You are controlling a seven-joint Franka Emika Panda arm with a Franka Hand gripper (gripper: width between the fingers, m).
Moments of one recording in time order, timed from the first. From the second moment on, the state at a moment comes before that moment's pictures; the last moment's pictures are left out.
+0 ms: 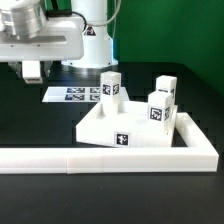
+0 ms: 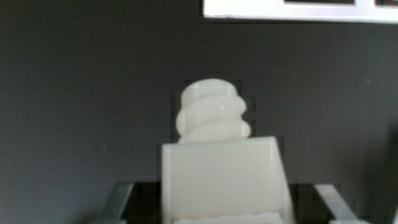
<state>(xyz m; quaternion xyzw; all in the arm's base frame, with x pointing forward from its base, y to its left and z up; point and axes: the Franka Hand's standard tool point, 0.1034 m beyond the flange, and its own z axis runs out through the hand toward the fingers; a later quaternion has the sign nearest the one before) 0.454 -0.124 0.090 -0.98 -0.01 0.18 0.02</state>
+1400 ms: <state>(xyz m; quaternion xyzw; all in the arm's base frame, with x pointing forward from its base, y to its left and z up) 0.509 -0.069 0.094 -1.00 -0.02 0.00 0.03</state>
